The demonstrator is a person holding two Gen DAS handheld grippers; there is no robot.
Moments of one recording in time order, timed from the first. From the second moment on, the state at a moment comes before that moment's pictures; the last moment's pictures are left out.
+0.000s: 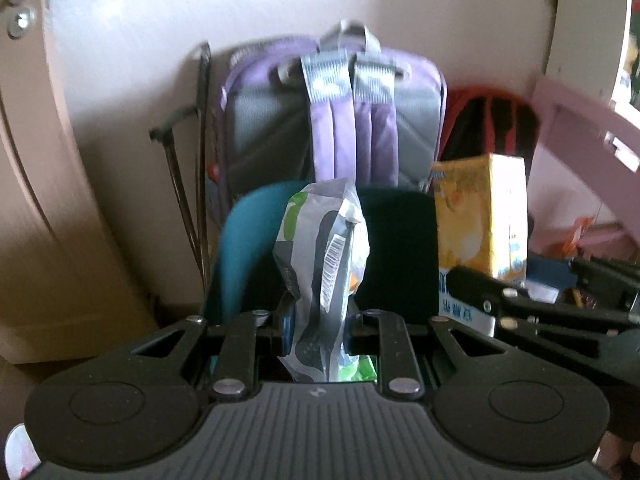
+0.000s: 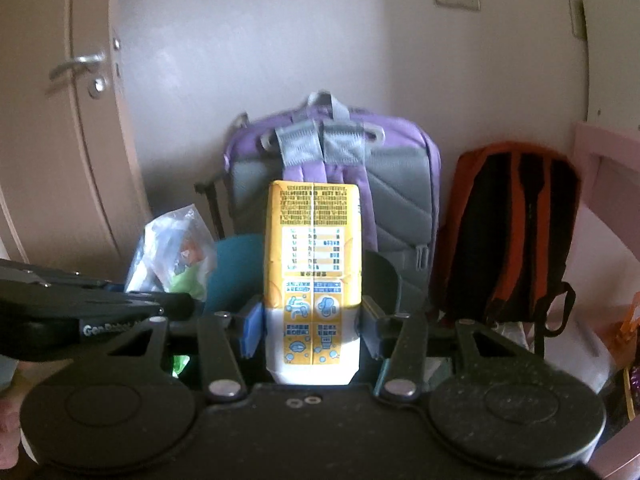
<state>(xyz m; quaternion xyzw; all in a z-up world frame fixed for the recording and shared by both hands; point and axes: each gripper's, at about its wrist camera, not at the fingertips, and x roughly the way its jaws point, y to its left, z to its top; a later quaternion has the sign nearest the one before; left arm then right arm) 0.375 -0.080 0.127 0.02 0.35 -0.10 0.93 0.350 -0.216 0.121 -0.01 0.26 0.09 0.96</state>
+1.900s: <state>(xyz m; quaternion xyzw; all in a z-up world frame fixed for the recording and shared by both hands) 0.184 0.049 0.111 -0.03 0.36 -0.07 0.93 0.160 -0.151 0.110 -0.07 0.27 0.22 0.93</state>
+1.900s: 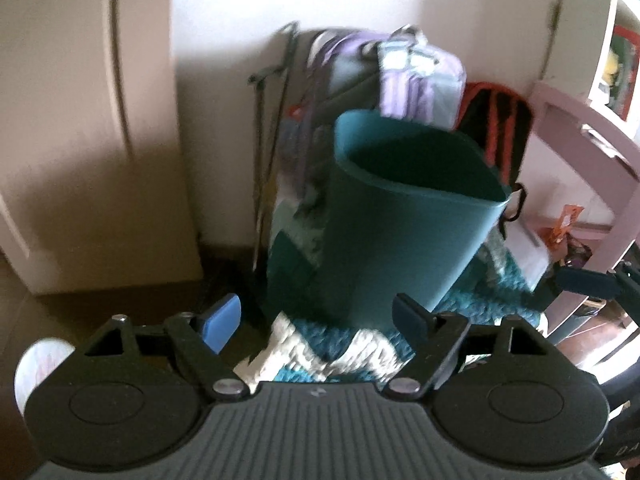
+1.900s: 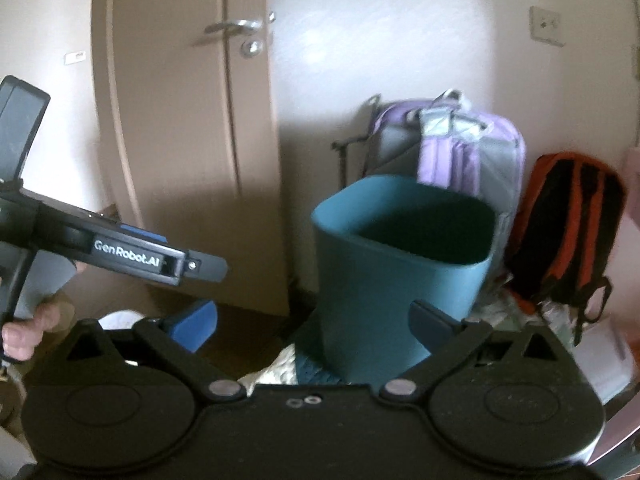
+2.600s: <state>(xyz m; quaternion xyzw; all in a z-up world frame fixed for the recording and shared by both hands) 0.268 0.195 -0.174 -0.10 0.48 0.04 0.87 0.195 -0.057 -0.171 -0.19 0.43 0.26 0.84</state>
